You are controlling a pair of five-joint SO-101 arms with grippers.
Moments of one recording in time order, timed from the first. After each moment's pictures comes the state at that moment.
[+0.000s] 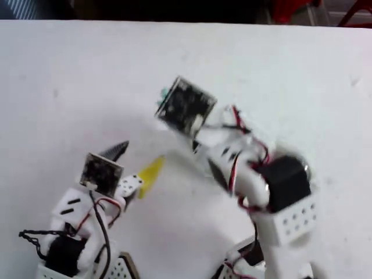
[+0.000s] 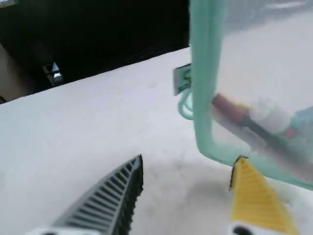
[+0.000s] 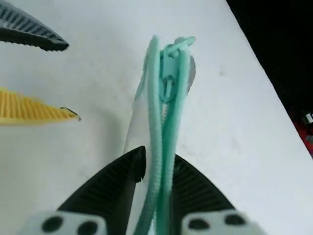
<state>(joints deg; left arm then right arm) 12.8 -104.7 77.4 58.3 -5.7 -30.8 -40.0 2.2 89.4 37.7</state>
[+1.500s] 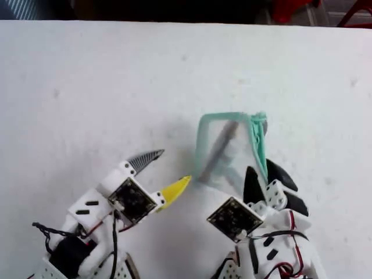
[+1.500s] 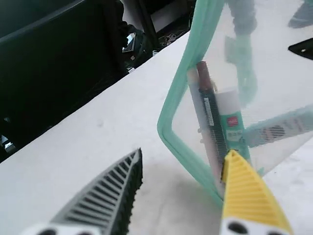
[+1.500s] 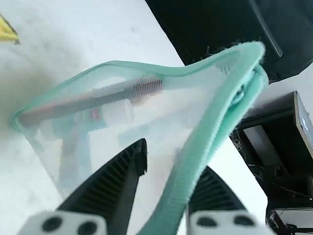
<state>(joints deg) 29.8 -104.7 77.8 53.1 -16.5 -7.6 -103.1 58.3 84.0 55.2</state>
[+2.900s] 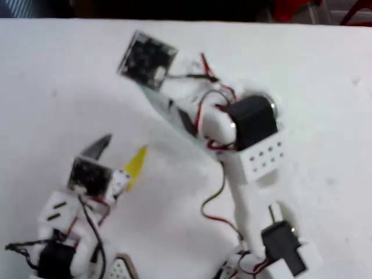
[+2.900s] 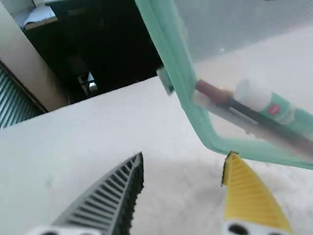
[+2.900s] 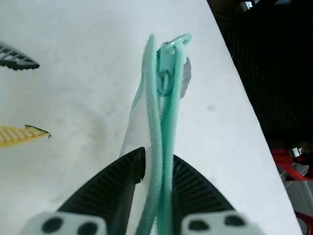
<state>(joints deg) 6.5 -104.7 73.3 57.8 -10.3 -31.6 -8.4 -35.5 97.1 44.4</state>
